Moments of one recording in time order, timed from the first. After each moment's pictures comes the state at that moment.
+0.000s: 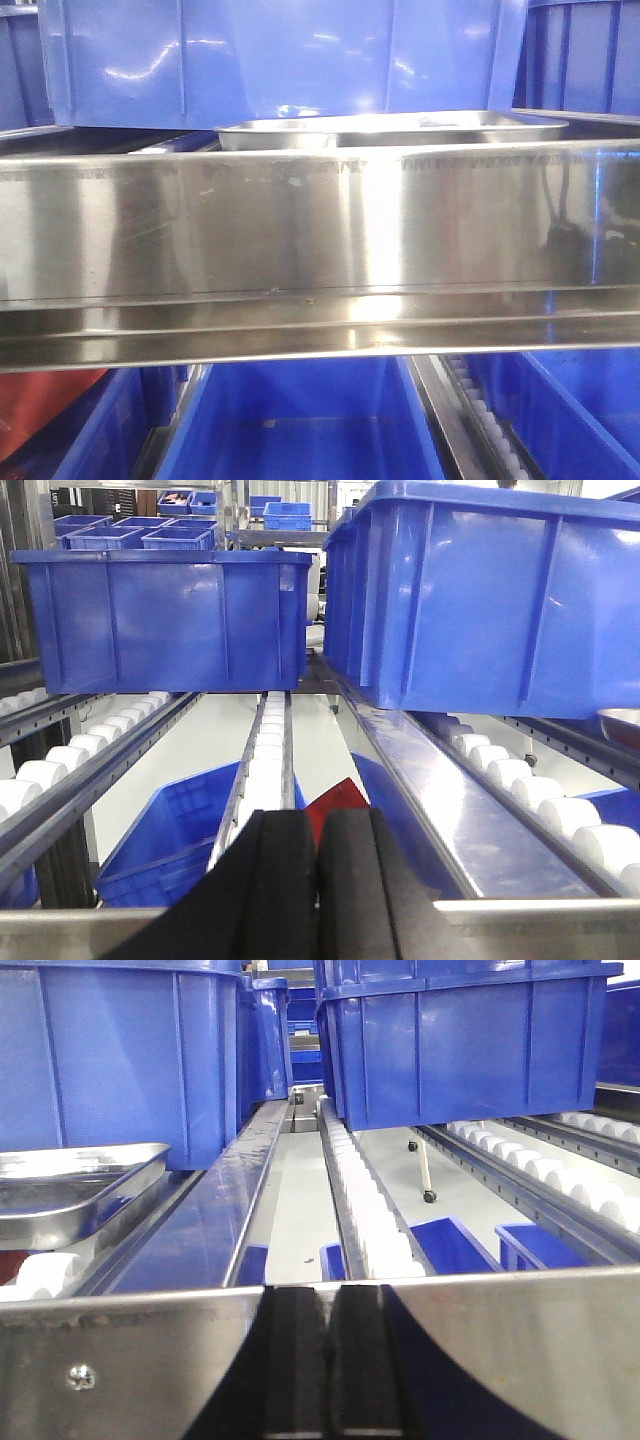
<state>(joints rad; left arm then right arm) -0.11 0.02 0.00 0.09 0.03 -0.08 -0.09 0.00 0.00 0.03 0.12 0.04</state>
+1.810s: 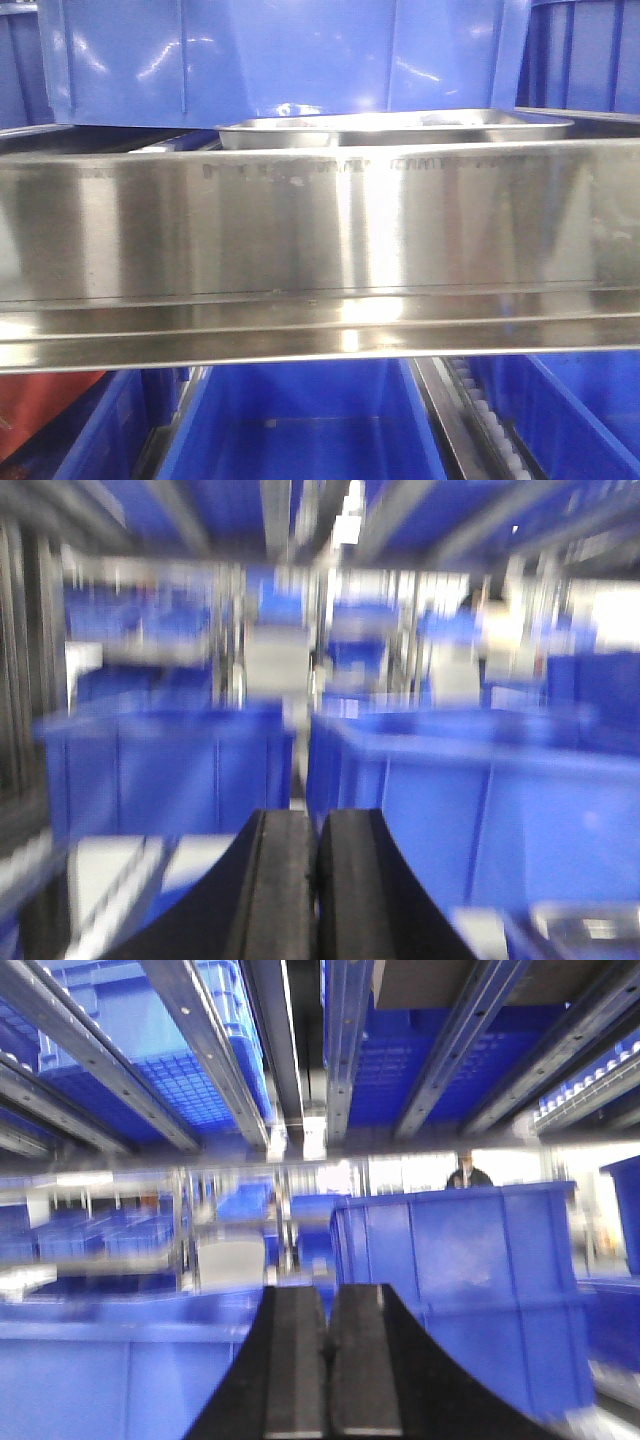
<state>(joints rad) -0.11 0.24 -0.72 0.06 0.50 -0.08 -0.09 0.01 -0.54 0.04 0.30 0.04</state>
